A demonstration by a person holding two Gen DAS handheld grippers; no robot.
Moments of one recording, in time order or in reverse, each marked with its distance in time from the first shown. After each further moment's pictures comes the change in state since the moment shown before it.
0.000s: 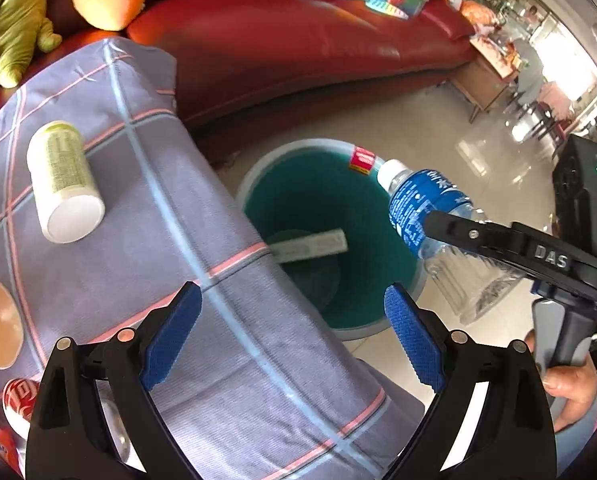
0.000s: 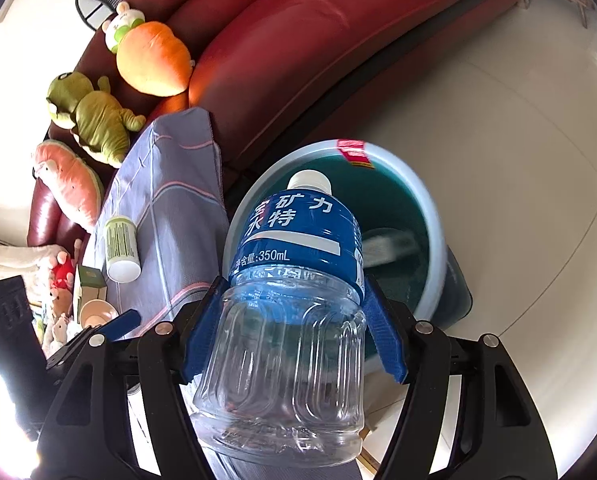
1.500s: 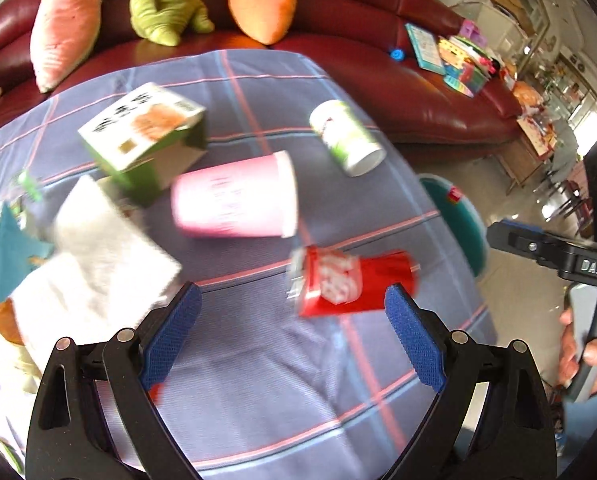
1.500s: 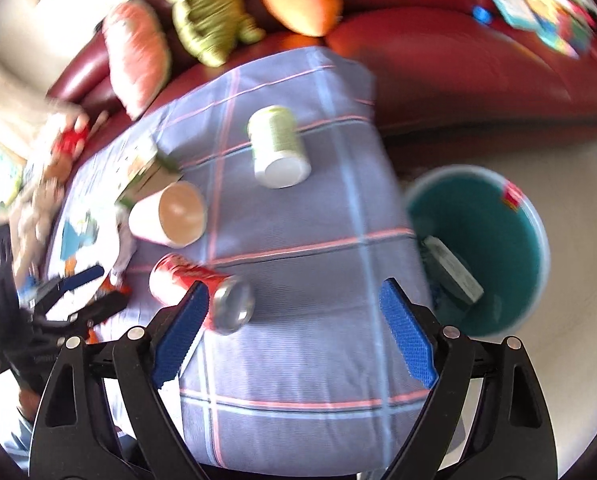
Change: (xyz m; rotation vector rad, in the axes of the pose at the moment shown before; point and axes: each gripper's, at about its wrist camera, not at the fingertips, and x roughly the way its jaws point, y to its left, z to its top) left arm -0.149 0.191 -0.131 -0.209 -0.173 0.104; right arm 0.008 0.225 -0.101 -0.525 0.074 -0.075
